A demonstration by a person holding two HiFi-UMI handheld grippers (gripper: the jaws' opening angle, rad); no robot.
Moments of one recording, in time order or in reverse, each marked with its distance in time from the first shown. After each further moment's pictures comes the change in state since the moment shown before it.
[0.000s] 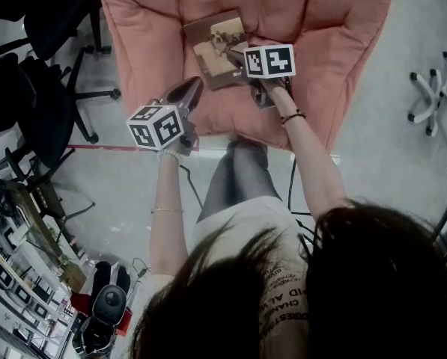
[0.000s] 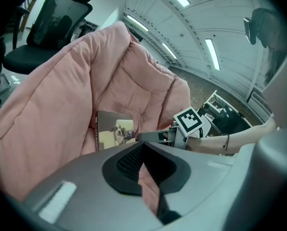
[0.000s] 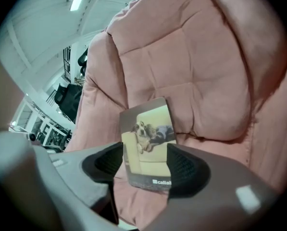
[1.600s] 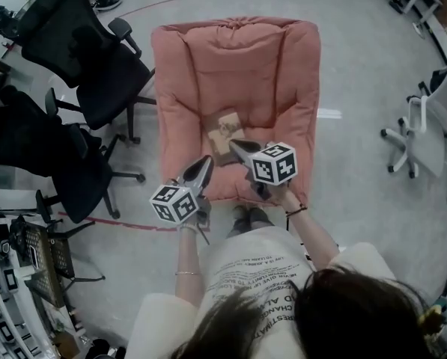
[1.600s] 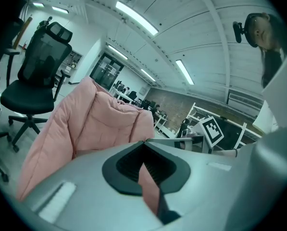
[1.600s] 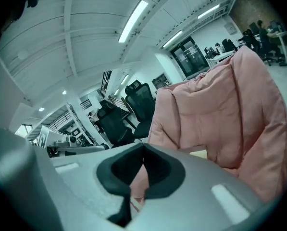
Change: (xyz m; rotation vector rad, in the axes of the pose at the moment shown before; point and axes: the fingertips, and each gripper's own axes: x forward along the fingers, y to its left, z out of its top) left arm -0.175 -0.189 0.073 0.161 -0.297 -0.120; right arm -0.270 0.214 0.014 -0.232 -0.367 0.268
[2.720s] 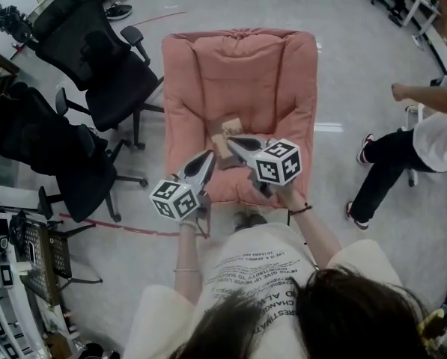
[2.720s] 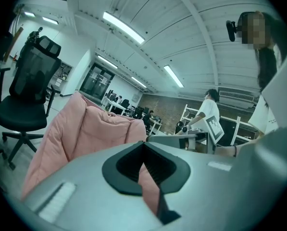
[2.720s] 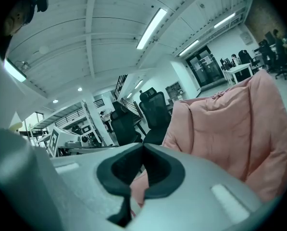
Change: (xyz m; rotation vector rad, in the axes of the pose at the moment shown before) left arm -0.024 -0.040 0.029 0.117 -0.095 -0.055; right arm -0.034 0.061 0.031 -0.153 -0.078 0.108
